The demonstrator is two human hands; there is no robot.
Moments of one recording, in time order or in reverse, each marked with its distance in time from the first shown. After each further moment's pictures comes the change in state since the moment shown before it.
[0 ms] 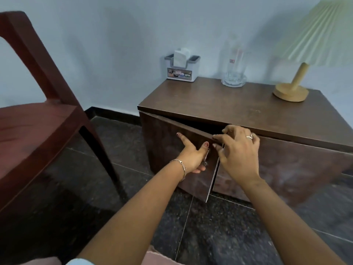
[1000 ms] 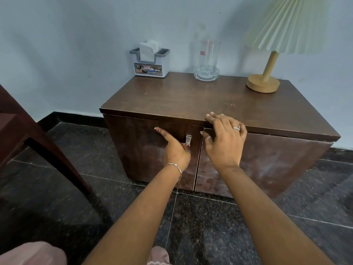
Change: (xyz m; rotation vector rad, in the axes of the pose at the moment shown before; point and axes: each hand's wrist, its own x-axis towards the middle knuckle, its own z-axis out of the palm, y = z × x) left_hand 0.054 -0.009 0.042 0.068 0.303 0.148; right_hand 0.019 0.031 0.031 -0.053 0.184 0.157
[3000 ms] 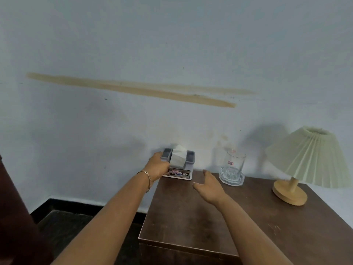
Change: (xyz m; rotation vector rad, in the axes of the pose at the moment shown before) left_hand 0.212 0.176 -0.223 0.057 -0.175 0.233; right_hand 0.224 -0.143 0.063 0.307 -0.716 0.453
